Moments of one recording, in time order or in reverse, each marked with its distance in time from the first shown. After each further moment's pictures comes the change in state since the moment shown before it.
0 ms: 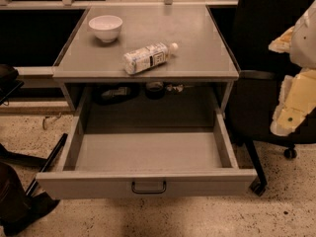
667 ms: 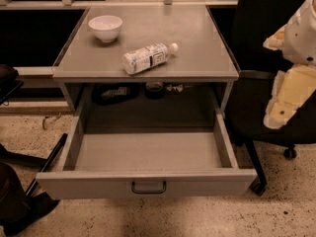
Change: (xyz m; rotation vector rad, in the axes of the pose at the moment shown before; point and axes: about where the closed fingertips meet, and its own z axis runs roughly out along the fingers) arm -0.004 -0.014 0.008 0.005 -0.017 0.002
